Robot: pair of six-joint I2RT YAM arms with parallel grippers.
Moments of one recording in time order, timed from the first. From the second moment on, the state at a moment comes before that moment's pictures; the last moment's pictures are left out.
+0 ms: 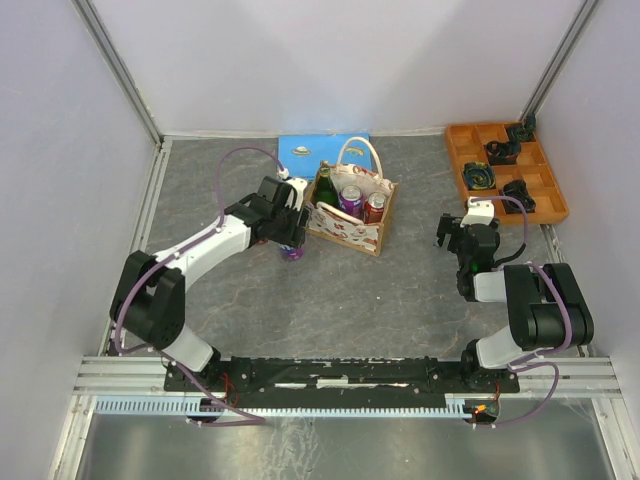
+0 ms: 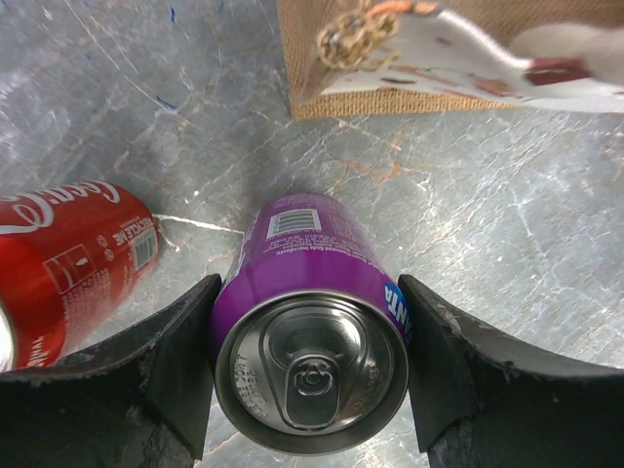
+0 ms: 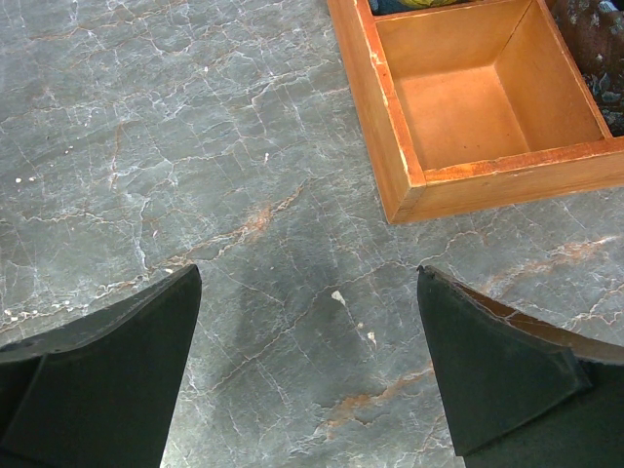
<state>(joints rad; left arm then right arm) -0.51 1.55 1.08 -0.41 -0.01 -0.08 0.02 1.51 0.33 0.86 0.16 0.04</state>
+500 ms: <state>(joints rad) -0.51 1.62 1.12 -0.46 0.00 -0.13 0.02 1.51 0.33 0.86 0.16 0.04</state>
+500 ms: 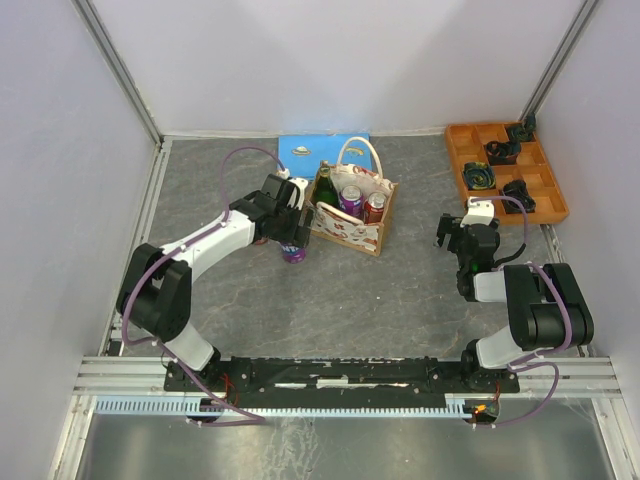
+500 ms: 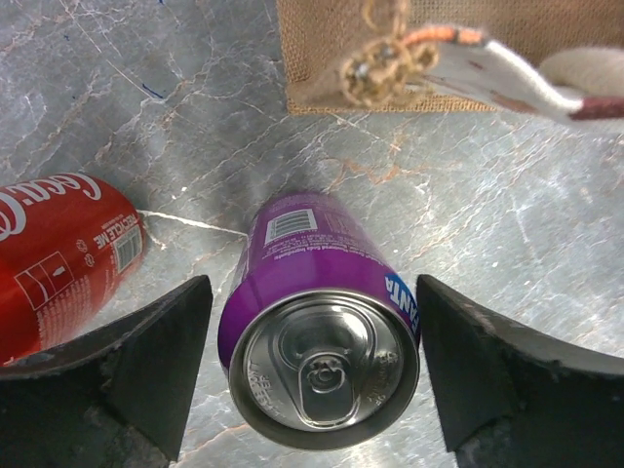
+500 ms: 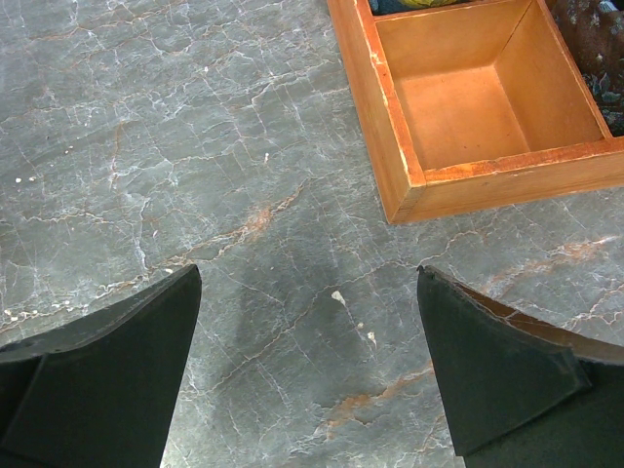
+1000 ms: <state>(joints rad) -0.51 1.60 1.24 -0.51 -0.01 -0.13 0.02 1.51 0.33 0.86 0.16 0.04</state>
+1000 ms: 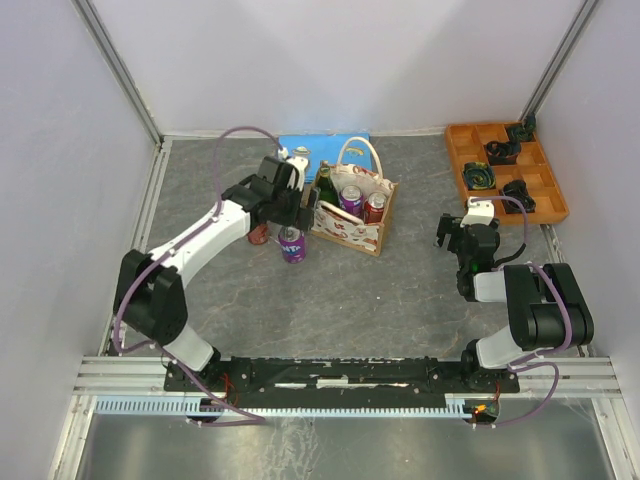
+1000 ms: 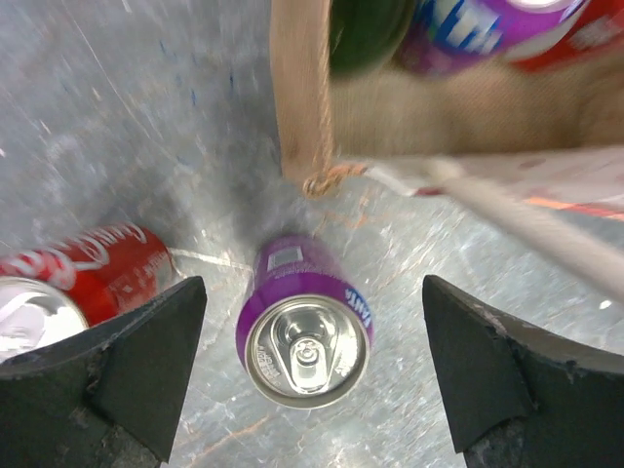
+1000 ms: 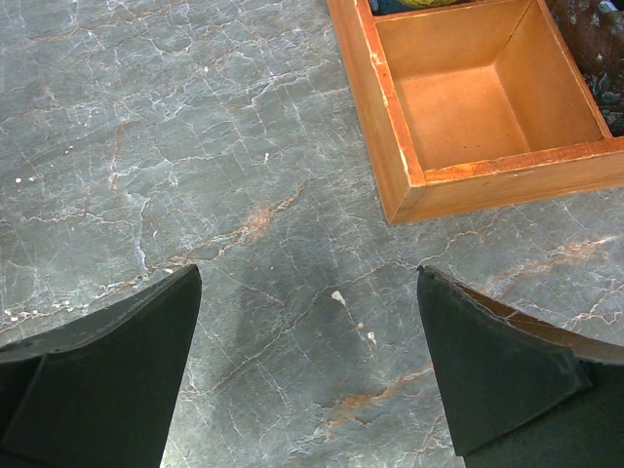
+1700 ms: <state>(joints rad) -0.51 1.68 1.60 -0.36 0.31 0.11 0.02 1.51 0.33 0.86 0.16 0.04</state>
